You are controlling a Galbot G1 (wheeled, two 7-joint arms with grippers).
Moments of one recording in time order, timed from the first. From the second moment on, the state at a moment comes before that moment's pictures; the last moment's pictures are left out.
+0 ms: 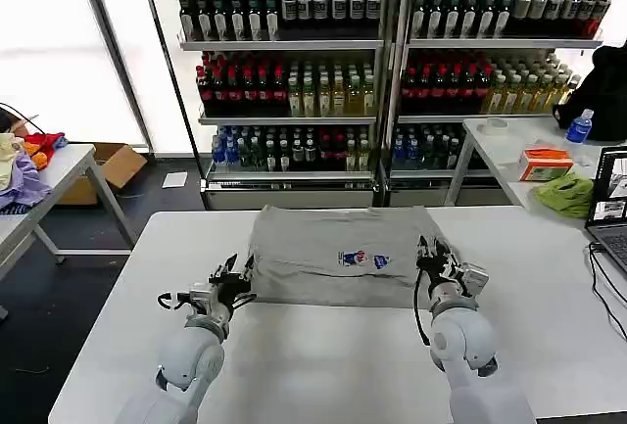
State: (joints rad) left arm 1.07 -1.23 -0.28 -1.77 -0.37 0.43 -0.22; right arm -1.01 1.34 0.40 1.84 0.67 -0.43 0.51
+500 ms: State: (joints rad) left arm 1.12 -1.22 -0.29 -1.83 -0.36 0.46 -0.22; right arm -1.14 1.29 0.45 1.96 0.67 -0.49 0.58
